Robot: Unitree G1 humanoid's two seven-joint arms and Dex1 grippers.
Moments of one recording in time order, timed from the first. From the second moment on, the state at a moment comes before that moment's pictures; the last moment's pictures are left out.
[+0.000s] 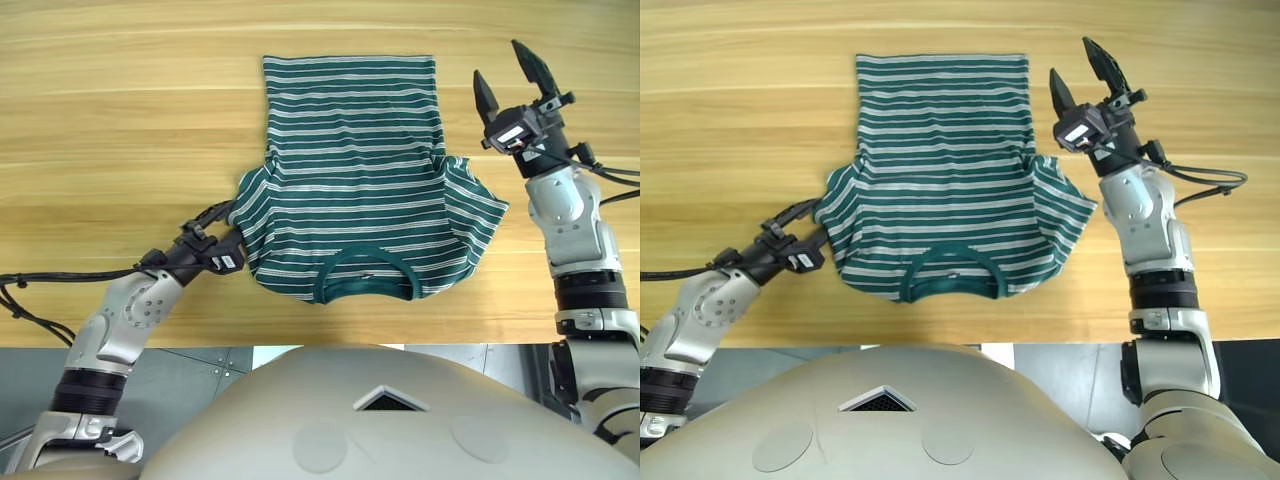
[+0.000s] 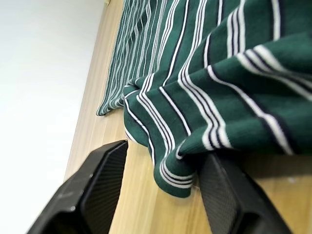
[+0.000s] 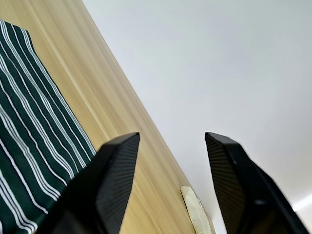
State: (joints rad) left arm 0.39 0.71 -0.11 -0.06 0.58 -0.45 -0.27; right arm -0.16 -0.57 0.05 0.28 -0.42 -0.58 0.04
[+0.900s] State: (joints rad) left arm 0.27 0.74 -0.17 0.05 0.56 -0.45 -0.22; right arm -0.16 -0.57 0.07 0.34 -0.42 -0.60 0.00
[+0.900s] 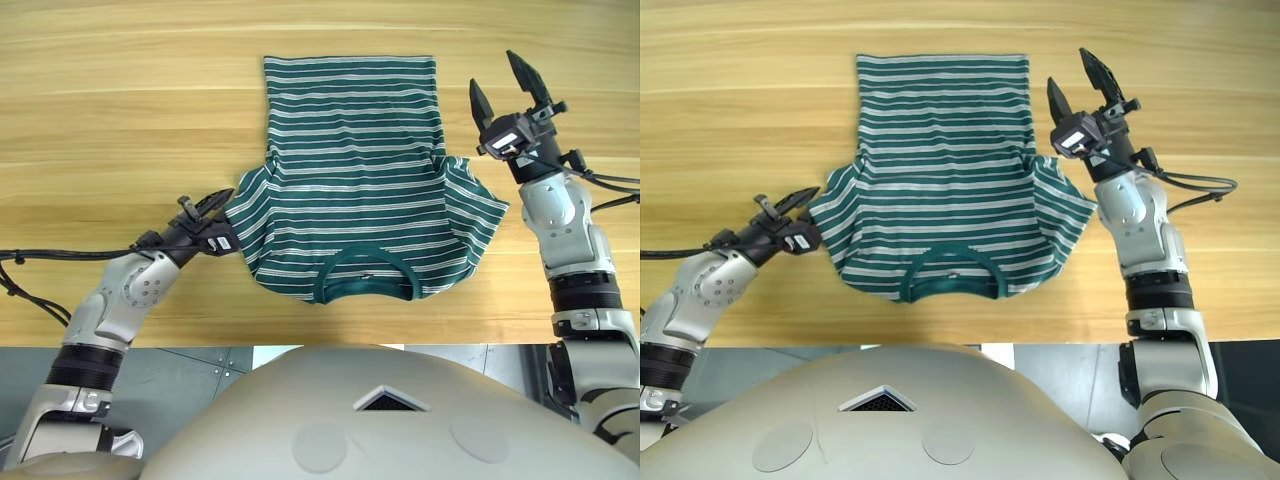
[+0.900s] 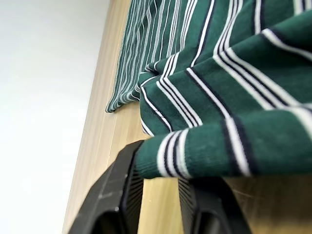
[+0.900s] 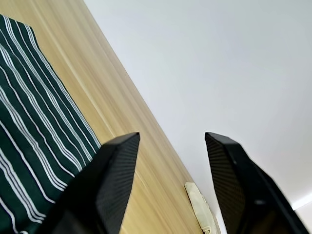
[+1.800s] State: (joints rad) left arm 0.39 0.68 -0.10 0.03 0.46 -0.44 -0.10; right arm -0.16 -0.57 0.07 0.41 -0.42 -0.61 -0.05
